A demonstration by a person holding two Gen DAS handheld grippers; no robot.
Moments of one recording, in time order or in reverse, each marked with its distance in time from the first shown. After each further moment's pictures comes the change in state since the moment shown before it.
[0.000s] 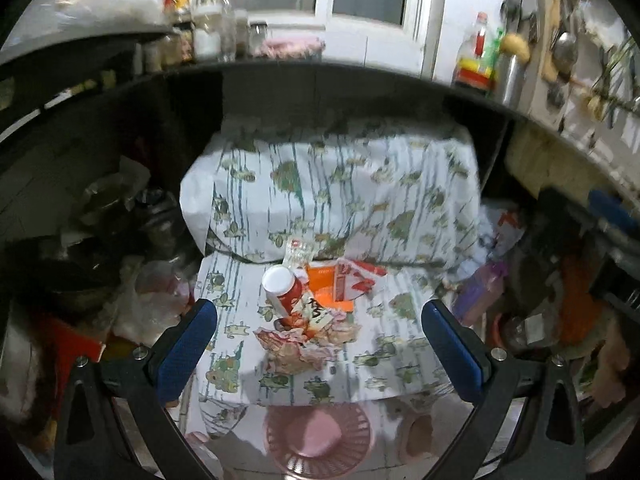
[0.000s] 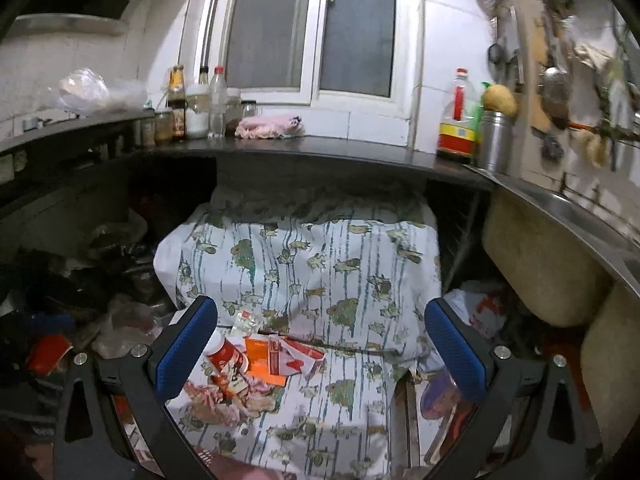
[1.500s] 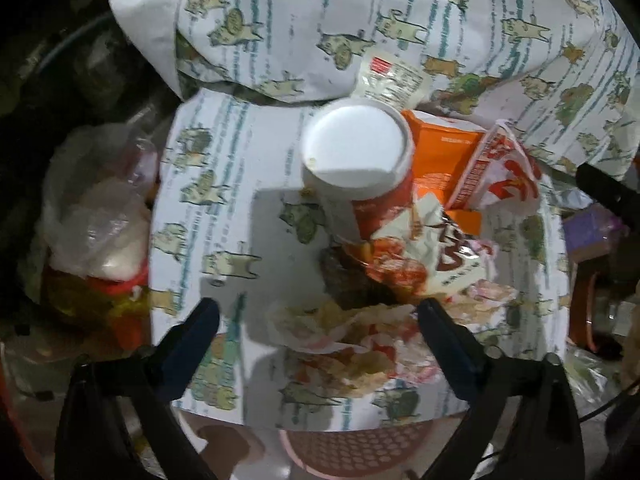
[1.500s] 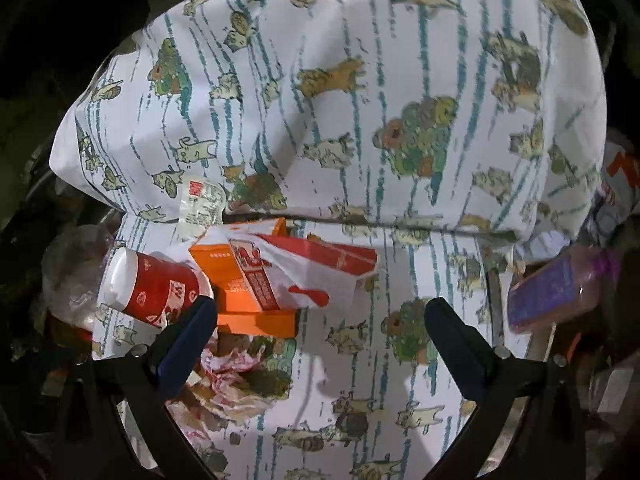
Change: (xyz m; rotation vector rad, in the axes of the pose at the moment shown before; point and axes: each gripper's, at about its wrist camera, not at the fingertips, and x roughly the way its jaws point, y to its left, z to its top) left arm 0.306 0.085 -0.072 -0.115 0.556 0.049; right arm 0.323 0.004 -0.130 0.163 0.608 0.104
